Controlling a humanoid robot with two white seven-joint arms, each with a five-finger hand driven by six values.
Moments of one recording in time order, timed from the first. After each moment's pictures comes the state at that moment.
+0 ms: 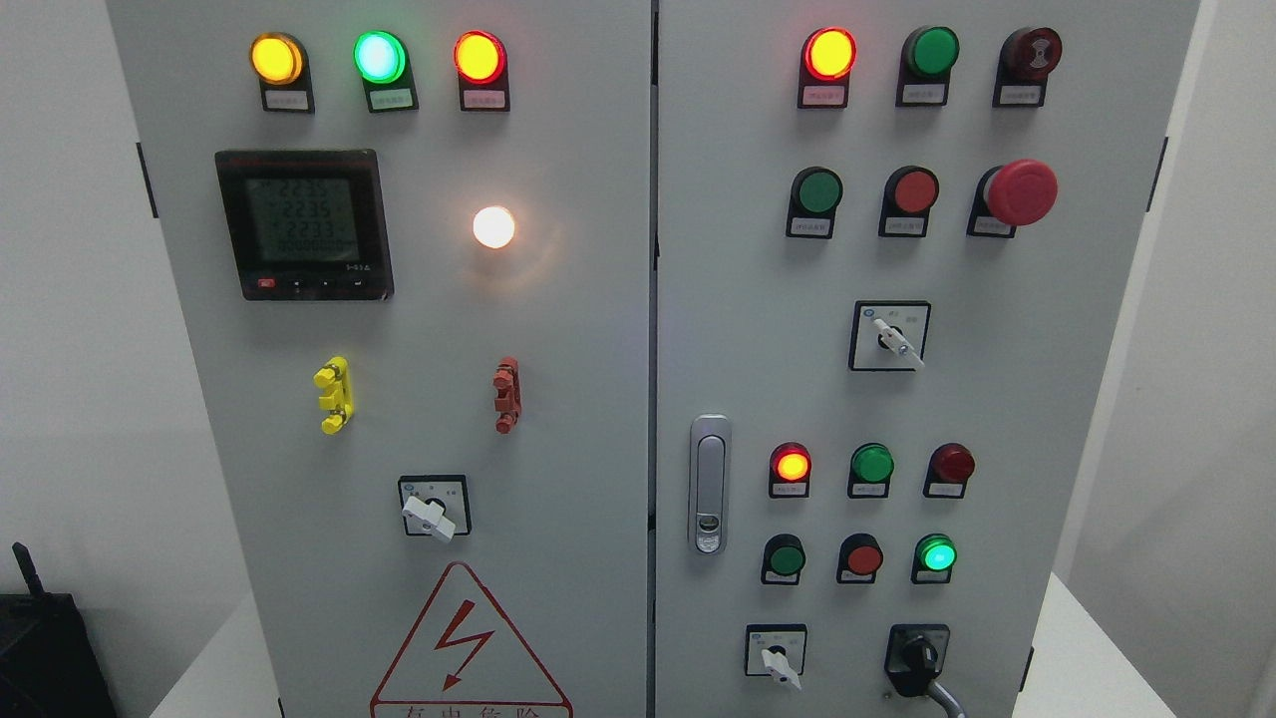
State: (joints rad) left arm -0.05 -0.08 0.07 0.10 -0.08 -0.10 -0.12; right arm 0.07 0.00 -0.05 -1.77 -0.05 -0.12 0.12
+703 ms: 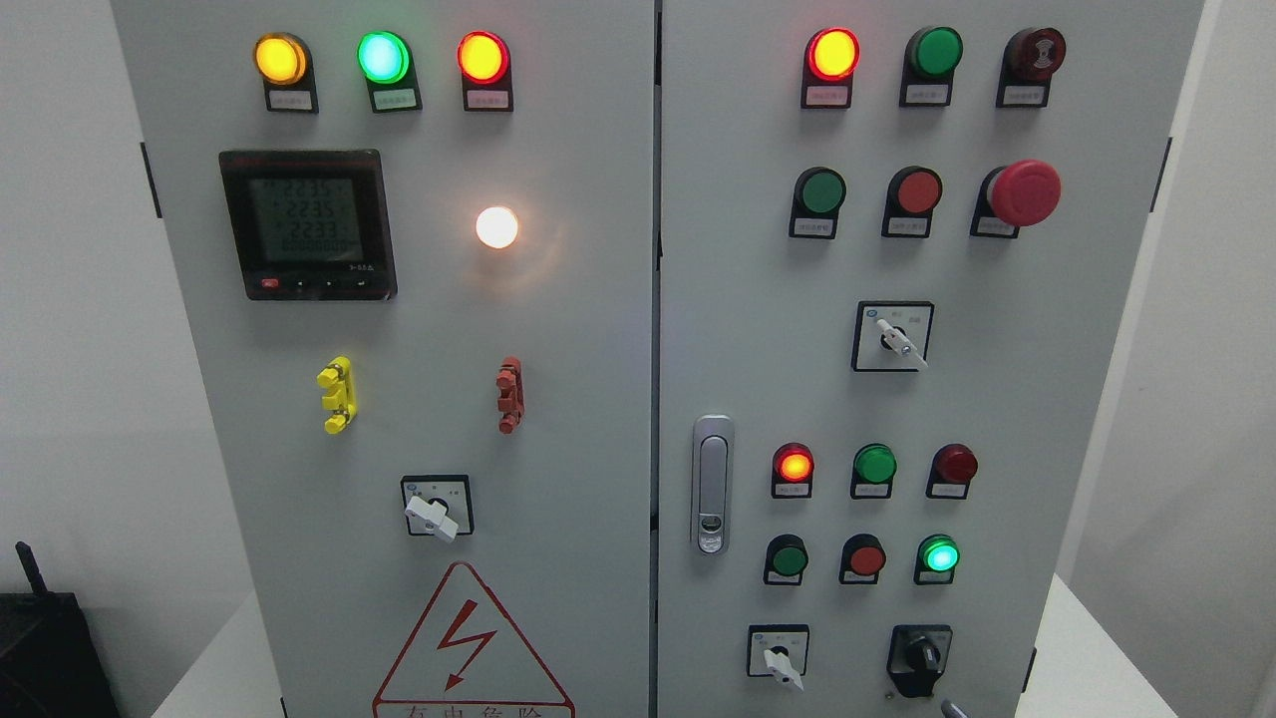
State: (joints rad) left arm -0.05 -0.08 0.07 0.10 -0.08 -0.10 -0.12; right arm 0.14 0.00 -0.06 -1.82 -0.06 -0.13 0.11
